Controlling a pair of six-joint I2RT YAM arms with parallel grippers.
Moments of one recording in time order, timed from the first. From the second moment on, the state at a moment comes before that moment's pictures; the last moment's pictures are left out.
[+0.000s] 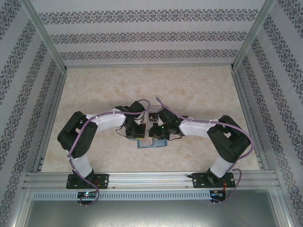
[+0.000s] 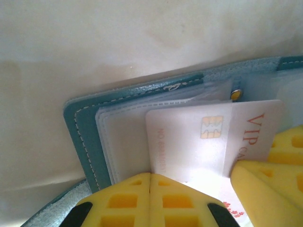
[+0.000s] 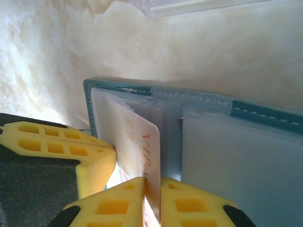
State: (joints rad) left arm -0.62 1.78 1.06 -0.66 0.37 -0.64; right arm 0.72 1.68 0.82 -0.18 -0.44 0.91
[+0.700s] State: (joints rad) left arm -0.62 1.77 1.05 -0.65 0.37 -0.64; right arm 0.70 1.59 0.86 -0.43 -0.30 0.78
